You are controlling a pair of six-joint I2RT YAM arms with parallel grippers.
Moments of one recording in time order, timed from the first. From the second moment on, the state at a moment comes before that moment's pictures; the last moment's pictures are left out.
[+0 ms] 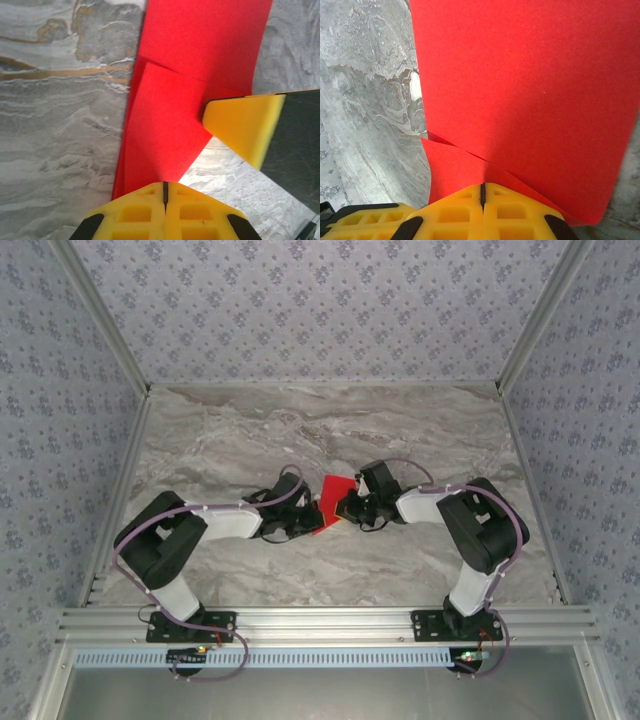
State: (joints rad) left arm -0.78 1.68 0.75 0.03 0.28 -0.99; right arm 0.55 1.75 0.76 0.09 -0.46 0.90
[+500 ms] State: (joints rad) left arm -0.78 1.69 0.74 0.03 0.26 -1.00; right arm 0.57 1.72 0.73 0.13 -0.46 0.86
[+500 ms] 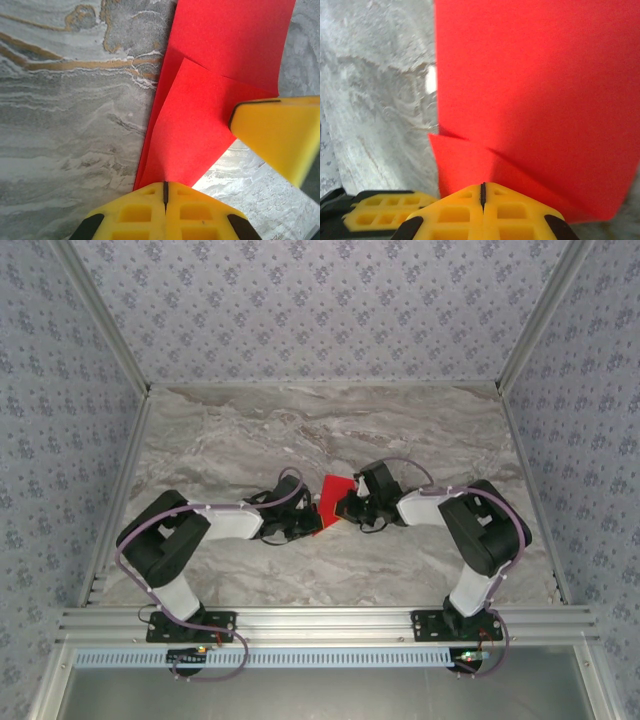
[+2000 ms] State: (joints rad) left arm -0.78 1.70 0.83 -0.14 0.21 -0.90; right arm 0.58 1.75 0.74 0.13 -0.47 0.83
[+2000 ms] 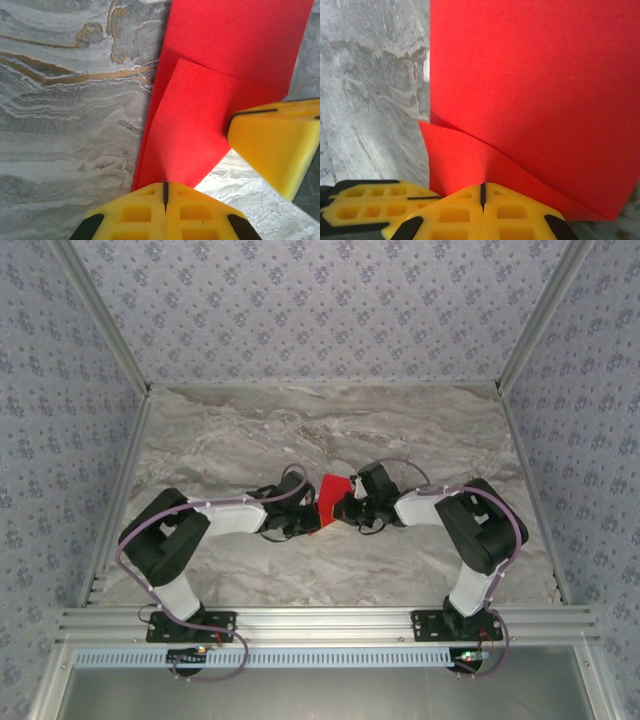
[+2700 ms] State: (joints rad) left arm -0.78 1.74 0.82 0.00 0.25 -0.93; right arm 0.58 1.76 0.74 0.14 -0.47 0.88
